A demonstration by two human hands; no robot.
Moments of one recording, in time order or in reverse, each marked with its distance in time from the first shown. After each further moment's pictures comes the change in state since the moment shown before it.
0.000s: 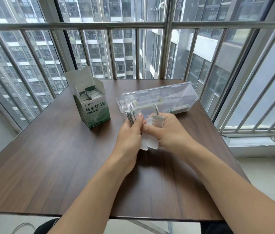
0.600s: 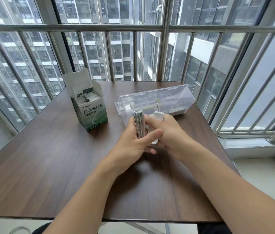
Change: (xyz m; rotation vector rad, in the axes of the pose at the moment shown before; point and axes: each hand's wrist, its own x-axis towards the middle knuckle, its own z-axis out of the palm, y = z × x) left_hand -0.004 0.002 -0.008 0.254 -0.362 0.075; right_hand 0.010 -0.003 -0.004 0.014 0.078 0.128
